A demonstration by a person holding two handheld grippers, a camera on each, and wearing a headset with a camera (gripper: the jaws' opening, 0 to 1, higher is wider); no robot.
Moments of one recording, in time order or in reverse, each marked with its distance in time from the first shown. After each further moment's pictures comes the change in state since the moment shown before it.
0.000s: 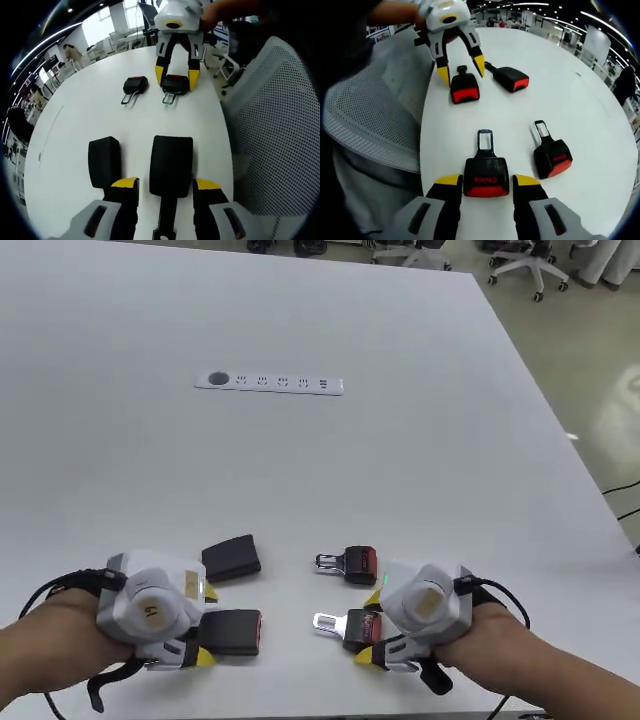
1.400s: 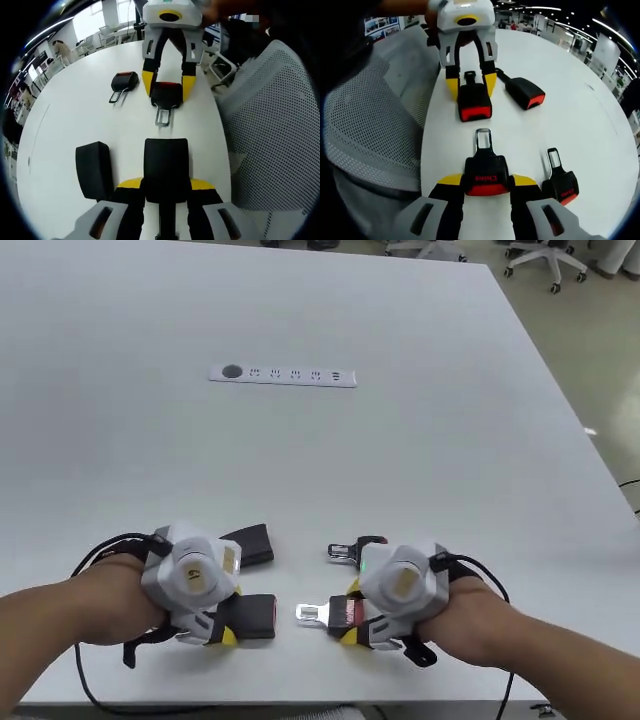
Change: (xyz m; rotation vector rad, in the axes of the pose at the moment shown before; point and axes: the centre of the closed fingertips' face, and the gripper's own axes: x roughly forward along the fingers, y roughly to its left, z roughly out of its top) left arm 0.009 -0.008 0.006 0.008 0.049 -0.114; right arm 0.027 0.012 0.034 -0.073 -0.008 0.044
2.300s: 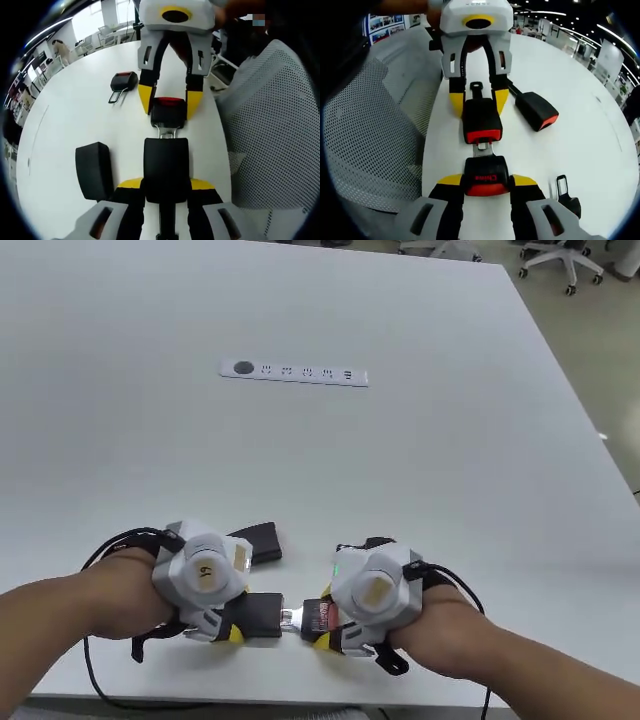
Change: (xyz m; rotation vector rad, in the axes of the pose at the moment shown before) left arm 0.000 0.001 0.000 0.009 -0.004 -0.008; right arm 0.019 0.006 0.029 -0.040 -0.025 0.017
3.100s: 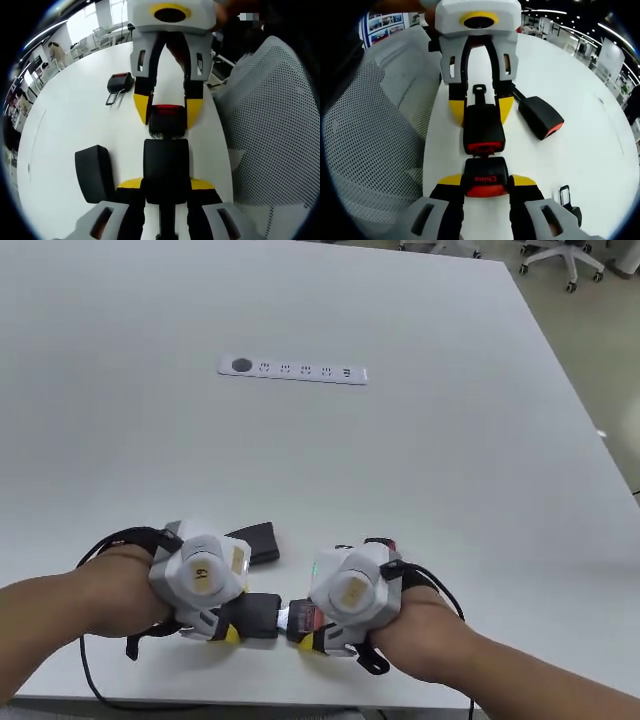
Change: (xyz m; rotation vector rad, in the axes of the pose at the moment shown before) left arm 0.002 0.000 0.001 0.039 0.019 -0.014; right arm 0.009 0.007 0.015 0.009 0.011 0.006
